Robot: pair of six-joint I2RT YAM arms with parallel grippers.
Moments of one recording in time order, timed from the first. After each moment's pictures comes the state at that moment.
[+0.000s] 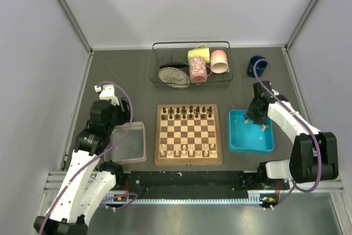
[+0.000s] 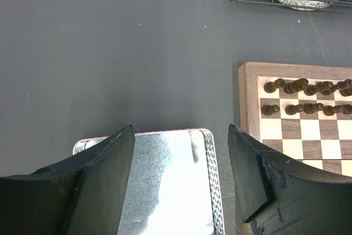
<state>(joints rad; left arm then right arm) -0.21 0.65 0.69 -0.55 -0.13 -0.25 0.11 1.31 0.82 -0.69 0.17 0.65</state>
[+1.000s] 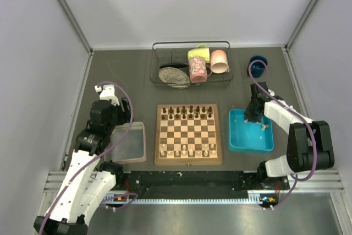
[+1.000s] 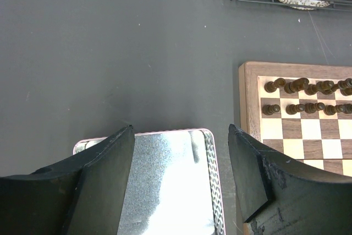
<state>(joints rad) -0.21 0.65 0.69 -0.55 -0.13 -0.24 0.10 1.43 0.78 -0.51 0.14 0.62</state>
